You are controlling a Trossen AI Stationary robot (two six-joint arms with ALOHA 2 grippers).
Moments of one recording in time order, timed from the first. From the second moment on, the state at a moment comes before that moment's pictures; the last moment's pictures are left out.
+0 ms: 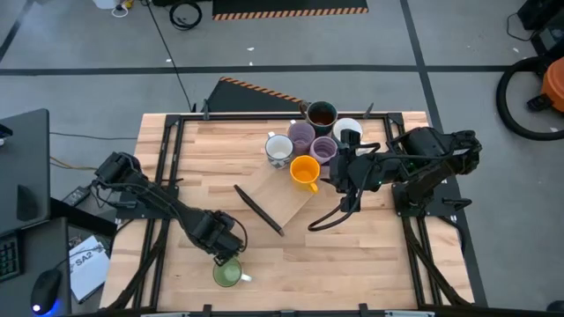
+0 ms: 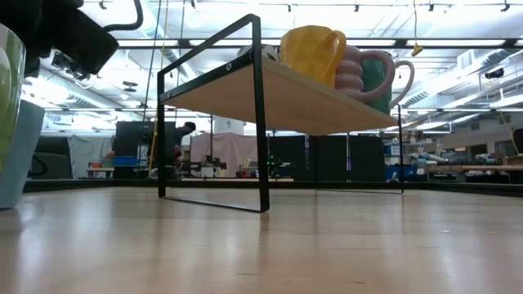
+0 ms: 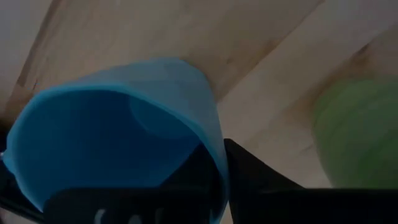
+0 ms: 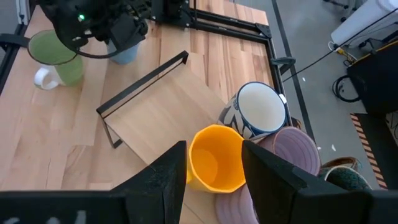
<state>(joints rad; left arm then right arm) -0.54 1.63 1.12 -1.09 0.11 -1.25 0.37 1.62 2.15 -1.40 0.50 0.10</state>
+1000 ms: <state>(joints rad) -0.05 1.55 1.66 -1.57 -0.21 -0.68 0.39 1.62 2.15 -1.30 0.50 0.13</state>
